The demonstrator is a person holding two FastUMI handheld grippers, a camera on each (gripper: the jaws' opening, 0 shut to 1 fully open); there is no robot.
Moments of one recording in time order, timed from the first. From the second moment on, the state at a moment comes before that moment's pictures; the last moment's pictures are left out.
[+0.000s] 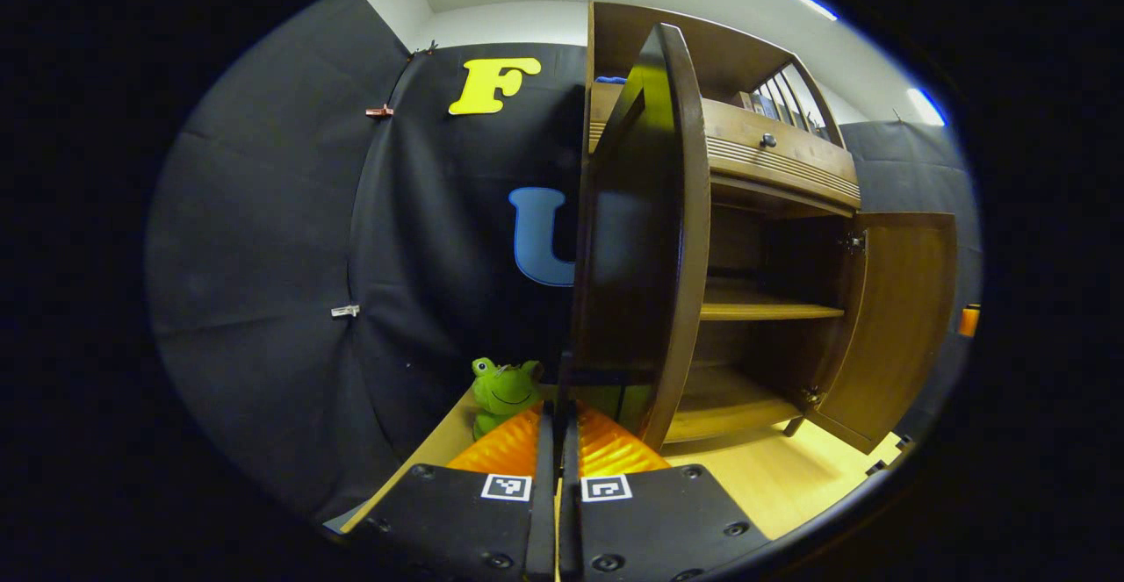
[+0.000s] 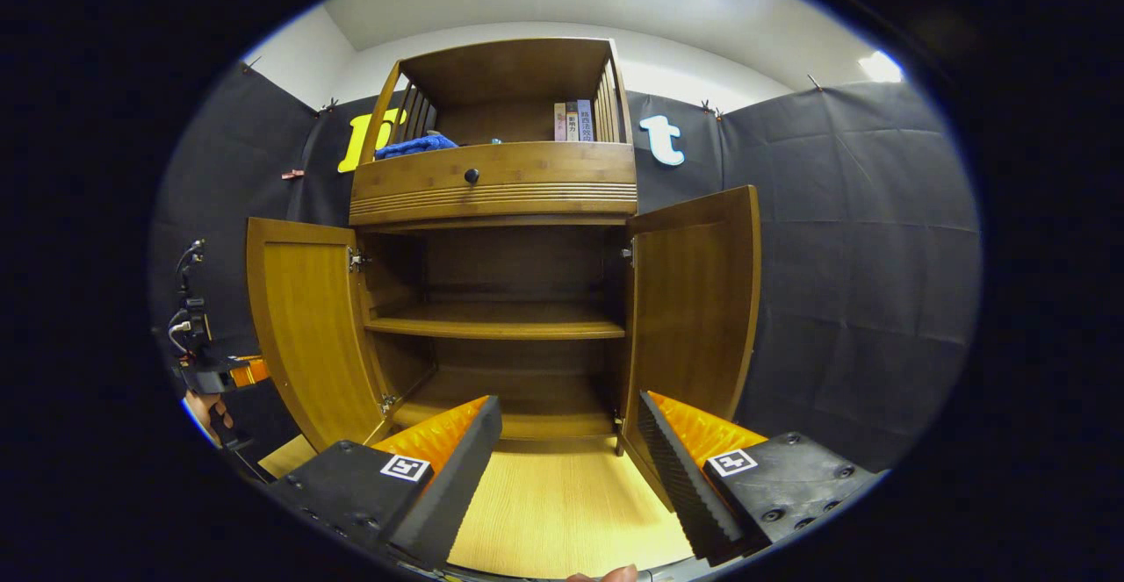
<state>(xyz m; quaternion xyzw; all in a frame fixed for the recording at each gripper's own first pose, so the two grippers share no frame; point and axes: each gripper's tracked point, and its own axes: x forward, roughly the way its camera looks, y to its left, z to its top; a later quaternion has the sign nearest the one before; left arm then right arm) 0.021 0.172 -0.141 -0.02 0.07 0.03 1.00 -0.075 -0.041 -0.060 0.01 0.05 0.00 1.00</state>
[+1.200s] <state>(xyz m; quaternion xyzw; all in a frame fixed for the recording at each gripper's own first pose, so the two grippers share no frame) -0.056 0.056 -0.071 0.01 0.02 0.05 1.00 -0.049 -0.075 -0.044 0.04 0.04 0.05 1.00</state>
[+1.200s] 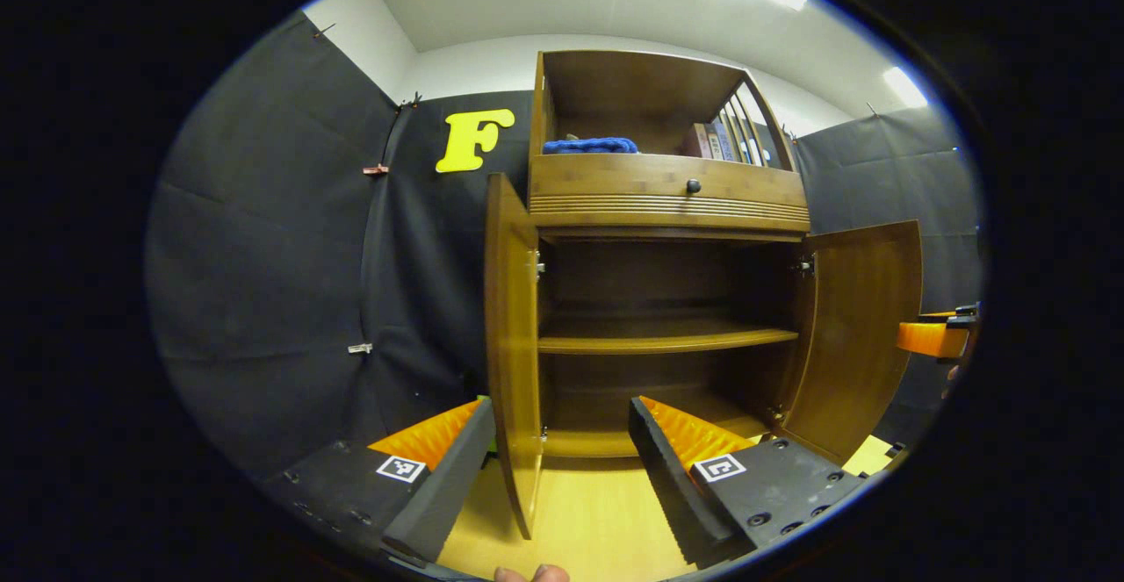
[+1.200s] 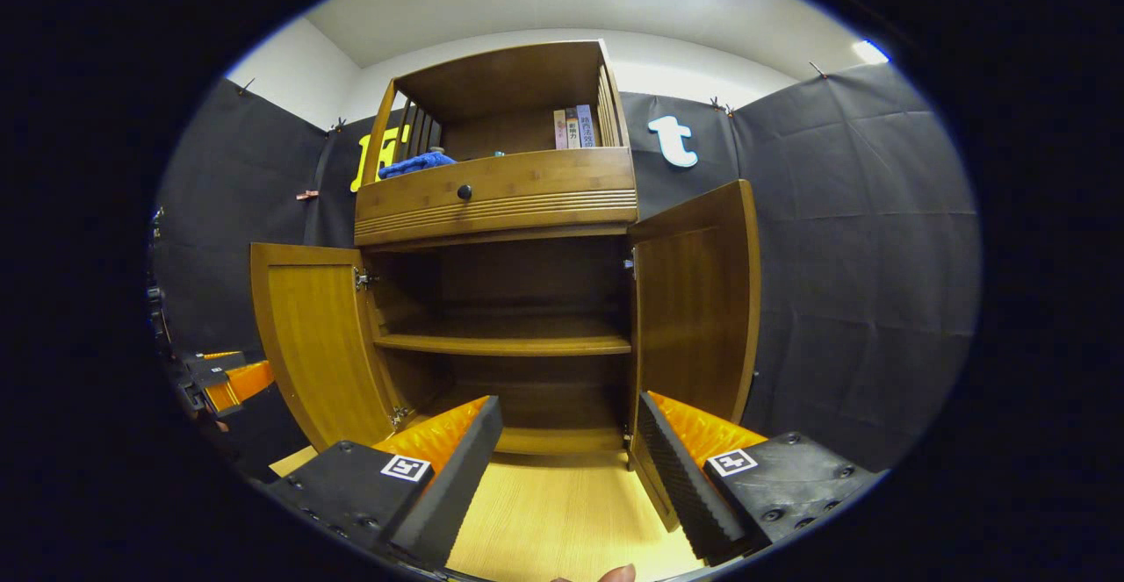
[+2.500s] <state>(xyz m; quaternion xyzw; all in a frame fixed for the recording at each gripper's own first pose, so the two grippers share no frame) -0.034 -0.074 -0.037 0.02 0.00 0.00 1.00 -0.049 -0.105 -0.042 0.04 0.02 0.07 1.00</state>
